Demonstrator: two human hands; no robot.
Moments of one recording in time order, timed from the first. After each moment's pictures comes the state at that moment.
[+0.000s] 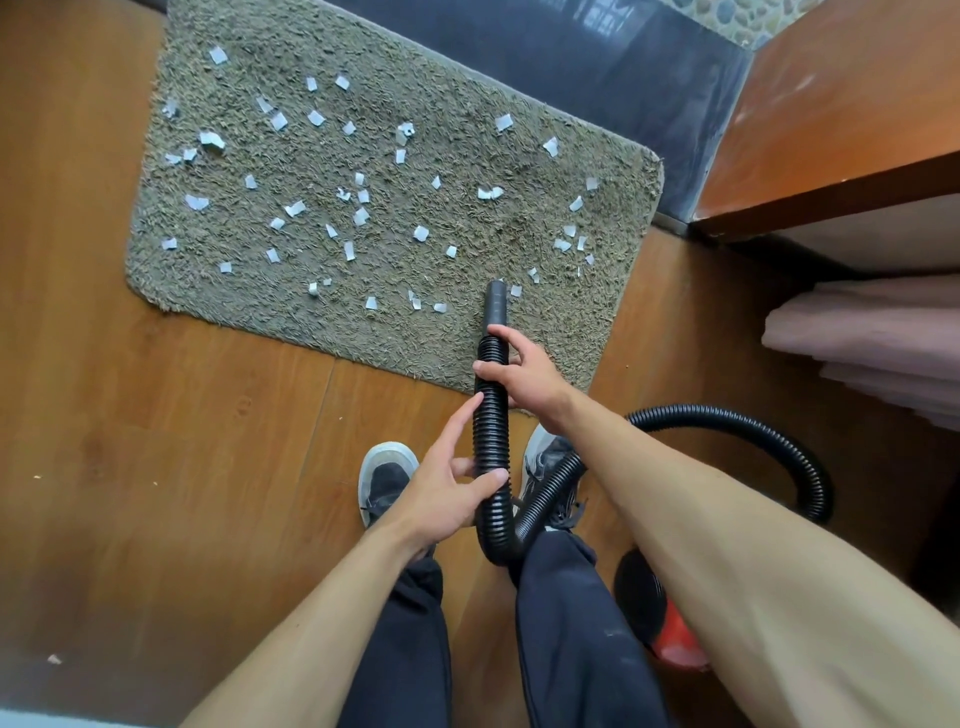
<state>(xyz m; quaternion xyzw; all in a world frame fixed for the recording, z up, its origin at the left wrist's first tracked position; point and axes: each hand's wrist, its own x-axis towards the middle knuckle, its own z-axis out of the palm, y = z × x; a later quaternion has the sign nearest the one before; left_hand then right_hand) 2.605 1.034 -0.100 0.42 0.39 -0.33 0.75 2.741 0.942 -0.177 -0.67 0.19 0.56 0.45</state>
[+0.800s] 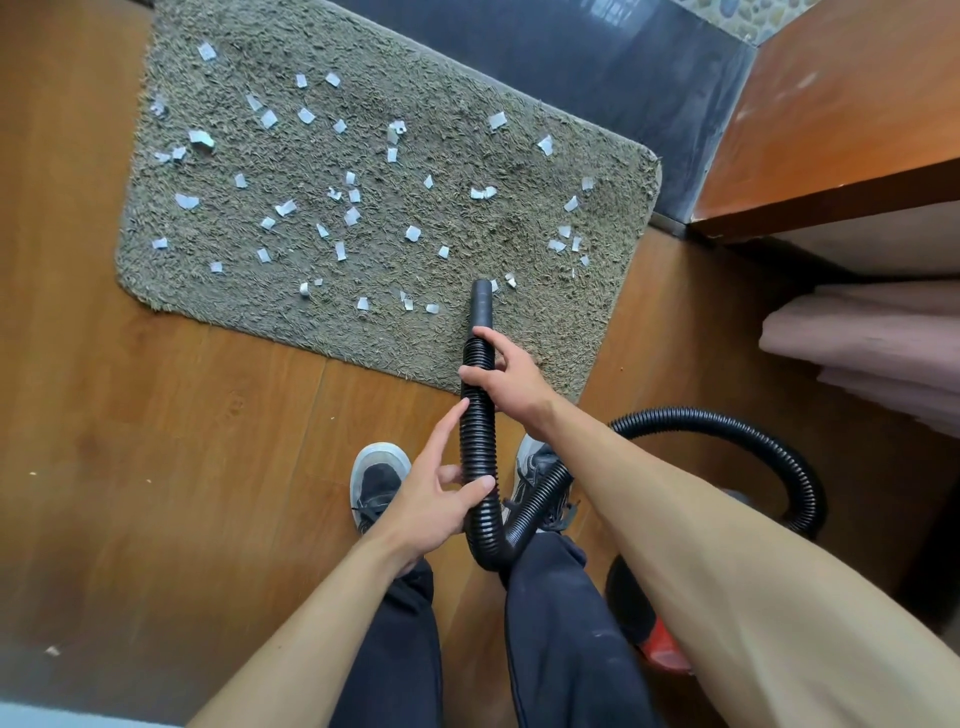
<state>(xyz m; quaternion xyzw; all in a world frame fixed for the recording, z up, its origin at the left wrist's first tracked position) 2.612 1.026 -0.092 0.42 0.41 -0.32 0.75 2.742 0.942 -0.176 -0.67 0.17 0.56 0.46</state>
